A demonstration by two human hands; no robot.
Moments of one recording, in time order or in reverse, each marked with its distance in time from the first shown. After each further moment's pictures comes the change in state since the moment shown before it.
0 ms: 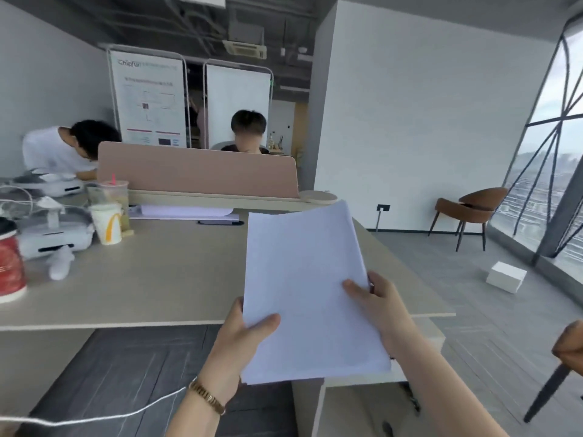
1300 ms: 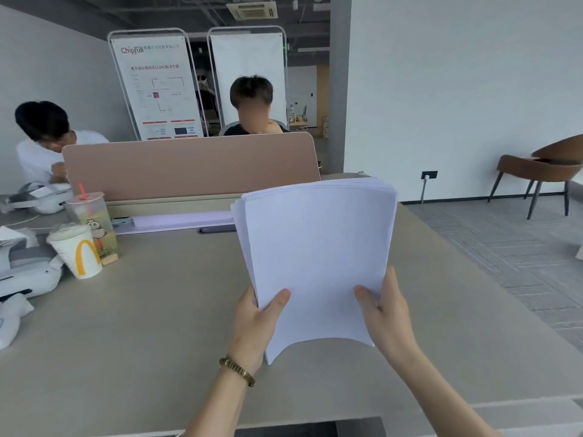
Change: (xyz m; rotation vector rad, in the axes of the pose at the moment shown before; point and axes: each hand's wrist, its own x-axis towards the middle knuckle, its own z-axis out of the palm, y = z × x) left_hand 0.272 -0.044 0.005 0.142 0.288 0.105; right_hand 0.219 0.069 0.056 -0.159 0.059 -0.223
